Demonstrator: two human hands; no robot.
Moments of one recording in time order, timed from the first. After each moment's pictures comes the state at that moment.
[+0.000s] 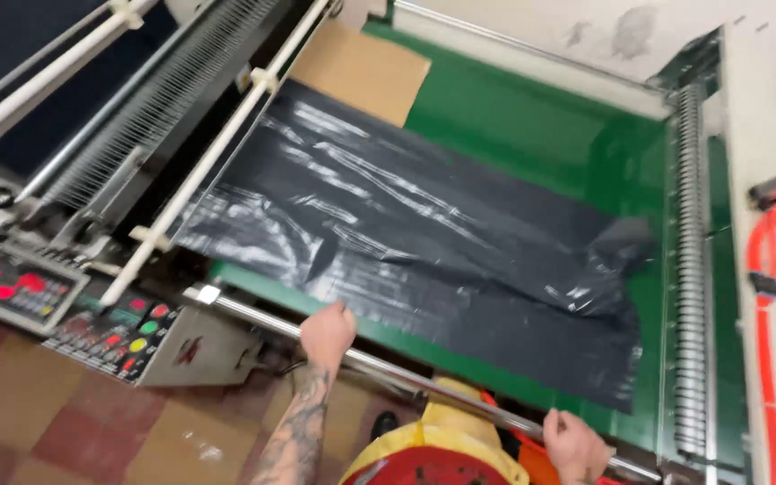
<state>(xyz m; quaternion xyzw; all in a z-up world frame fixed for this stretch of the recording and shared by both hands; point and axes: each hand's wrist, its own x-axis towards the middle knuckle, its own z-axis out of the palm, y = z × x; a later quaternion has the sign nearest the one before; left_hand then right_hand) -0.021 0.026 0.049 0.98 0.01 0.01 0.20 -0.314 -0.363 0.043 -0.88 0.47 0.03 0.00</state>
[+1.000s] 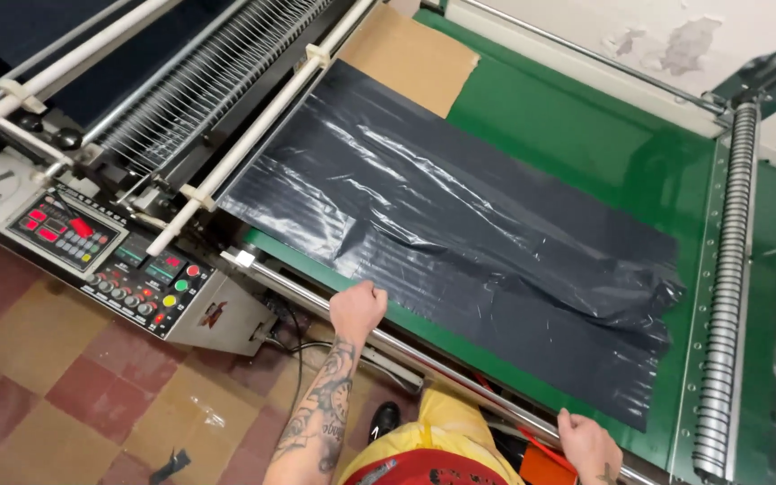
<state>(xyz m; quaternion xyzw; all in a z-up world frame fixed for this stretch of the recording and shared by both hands) -0.017 0.016 0.067 0.97 -0.01 0.03 0.25 -0.262 -0.340 0.142 -0.84 0.46 0.28 0.06</state>
